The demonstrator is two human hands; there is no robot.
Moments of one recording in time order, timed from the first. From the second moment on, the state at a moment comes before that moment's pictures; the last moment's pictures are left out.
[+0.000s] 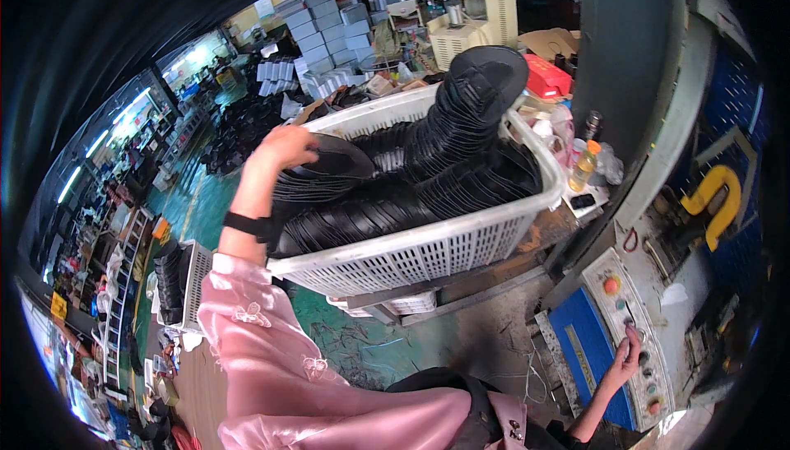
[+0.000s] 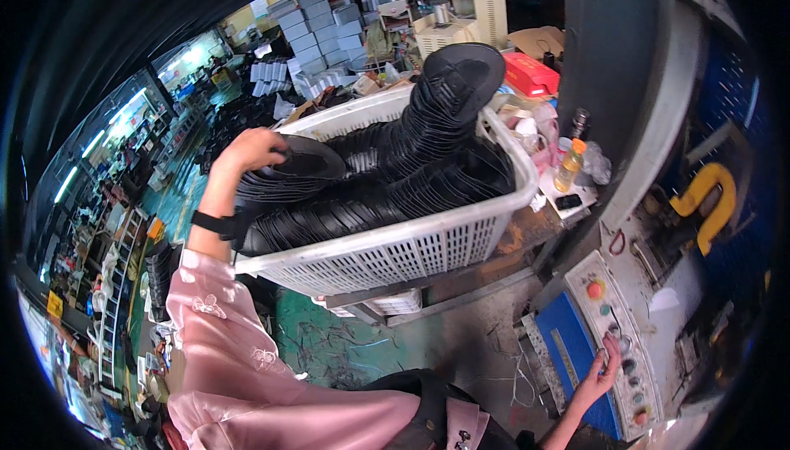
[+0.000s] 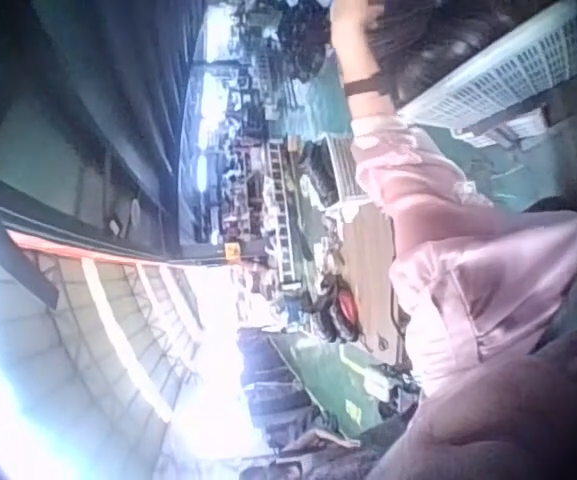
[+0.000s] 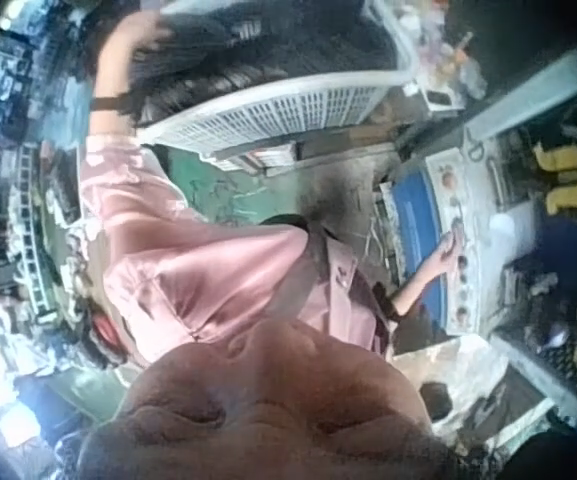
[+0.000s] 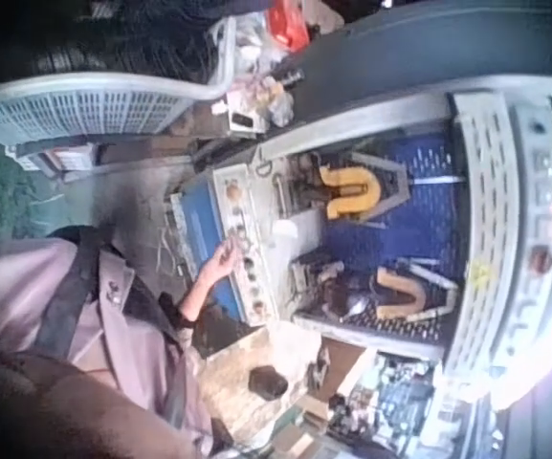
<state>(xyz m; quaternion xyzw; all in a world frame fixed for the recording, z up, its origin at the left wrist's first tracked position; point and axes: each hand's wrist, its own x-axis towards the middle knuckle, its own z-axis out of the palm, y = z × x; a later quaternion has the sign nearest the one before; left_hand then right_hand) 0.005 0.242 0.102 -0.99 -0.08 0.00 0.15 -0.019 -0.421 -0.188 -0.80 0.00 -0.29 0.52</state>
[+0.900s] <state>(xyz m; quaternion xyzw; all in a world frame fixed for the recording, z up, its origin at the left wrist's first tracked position) 0.119 -0.083 0.145 -0.82 0.55 0.00 -0.12 0.057 -0.297 0.034 -0.75 -0.26 -0.40 0.45</state>
